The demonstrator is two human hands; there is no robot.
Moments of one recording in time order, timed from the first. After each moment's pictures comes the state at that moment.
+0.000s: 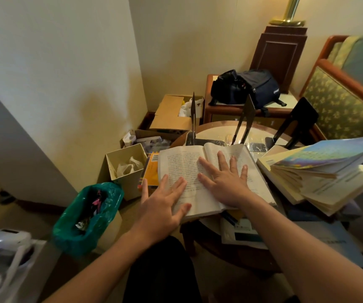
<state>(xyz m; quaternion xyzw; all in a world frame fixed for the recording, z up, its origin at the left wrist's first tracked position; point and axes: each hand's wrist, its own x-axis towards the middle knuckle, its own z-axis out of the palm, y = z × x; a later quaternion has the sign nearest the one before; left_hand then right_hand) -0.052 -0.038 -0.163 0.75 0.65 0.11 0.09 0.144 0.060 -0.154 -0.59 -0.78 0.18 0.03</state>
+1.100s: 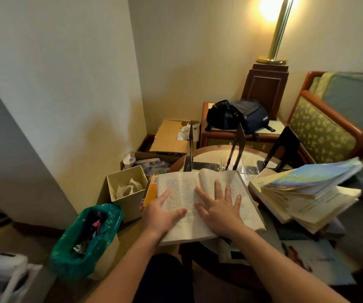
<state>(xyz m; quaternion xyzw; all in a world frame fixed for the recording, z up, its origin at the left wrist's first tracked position) -0.045 -0.023 -0.136 0.47 0.72 0.36 0.35 0.136 0.026 -0.143 -0.60 -0.77 0.19 0.02</state>
